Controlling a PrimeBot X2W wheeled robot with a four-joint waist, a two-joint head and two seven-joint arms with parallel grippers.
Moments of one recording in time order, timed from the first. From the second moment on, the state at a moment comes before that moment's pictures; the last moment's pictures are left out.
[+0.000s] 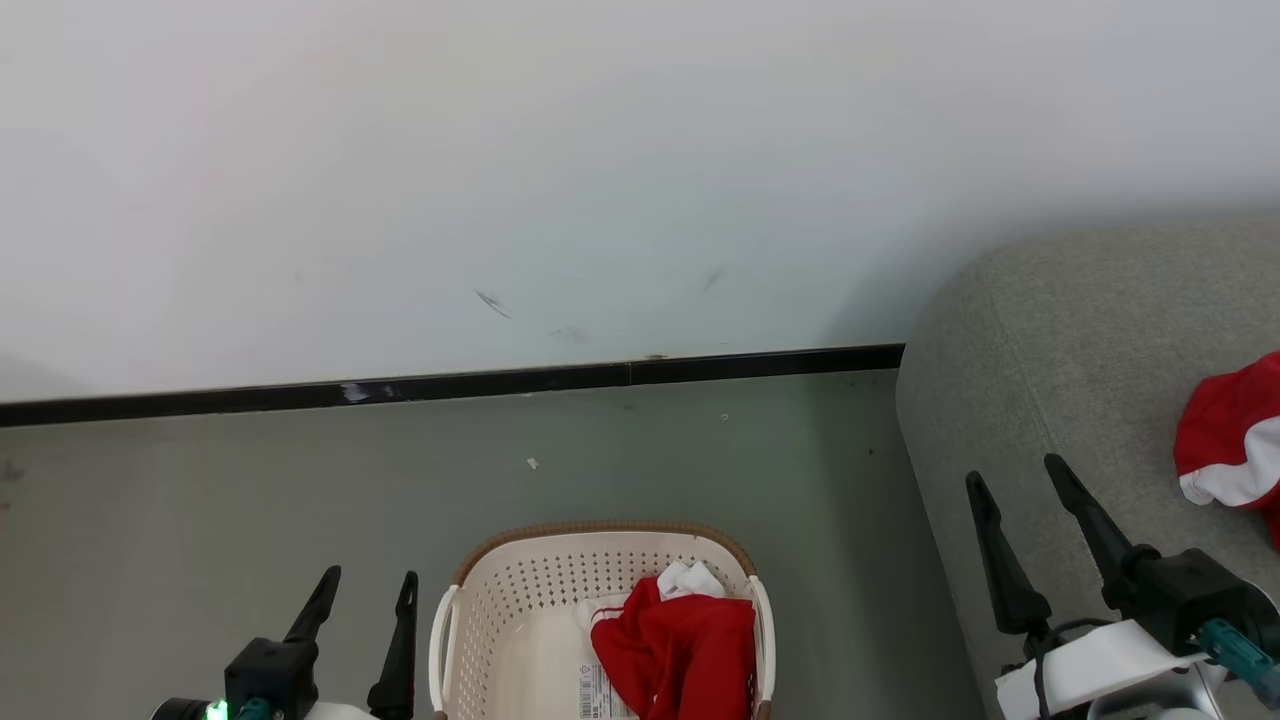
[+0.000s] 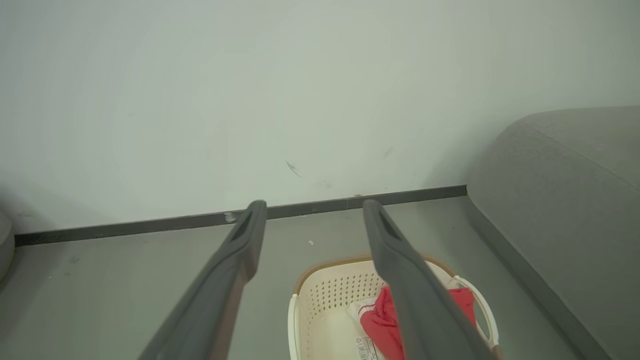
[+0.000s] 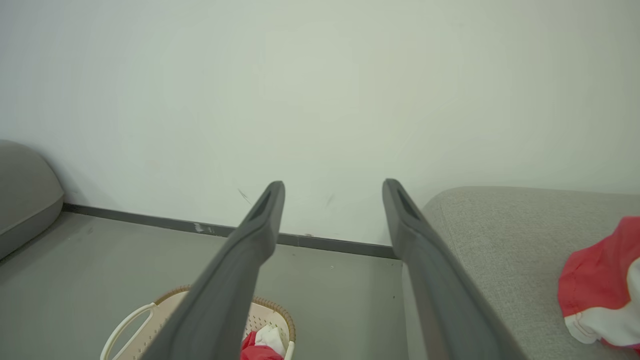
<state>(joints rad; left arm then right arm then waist) -0.03 0.23 -0.37 0.18 -0.45 0.20 -0.23 0.03 -0.04 -0.03 0.00 -0.01 0.12 -0.25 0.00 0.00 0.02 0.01</state>
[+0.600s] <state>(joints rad) -0.20 0.20 -0.51 0.29 -0.39 0.11 -0.15 0.04 -0.04 -0.11 -0.10 -0.01 0.12 -0.25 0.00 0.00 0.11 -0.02</state>
